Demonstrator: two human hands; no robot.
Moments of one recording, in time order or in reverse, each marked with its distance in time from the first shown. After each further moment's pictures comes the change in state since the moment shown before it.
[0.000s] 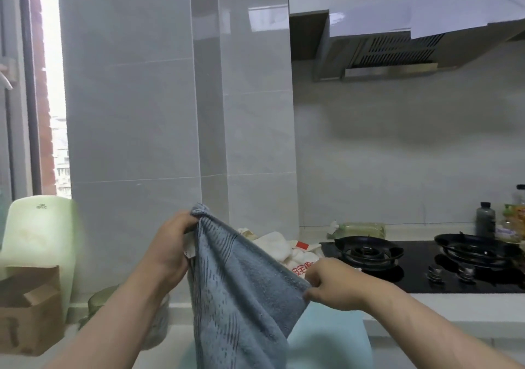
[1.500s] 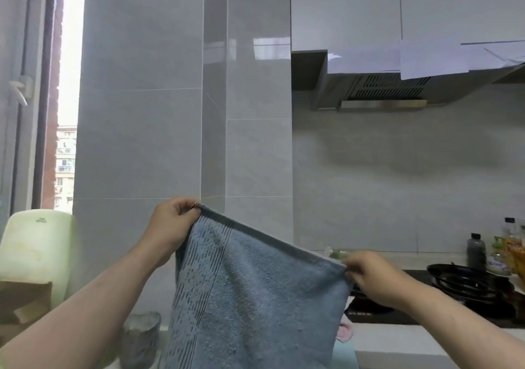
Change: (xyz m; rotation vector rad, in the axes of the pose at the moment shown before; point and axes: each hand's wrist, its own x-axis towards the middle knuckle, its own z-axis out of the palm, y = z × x) left_hand 0.040 0.045 -0.001 0.472 0.118 0.280; right_hand -0.016 0.062 -0.062 -0.072 0.283 0.044
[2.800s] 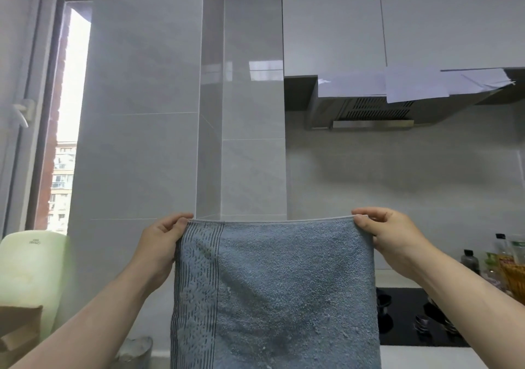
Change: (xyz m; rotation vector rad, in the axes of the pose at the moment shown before) left_hand -0.008 0.016 0.000 -0.411 0.035 -0.117; right_hand 0.005 -0.030 -0.095 1.243 0.449 0.220
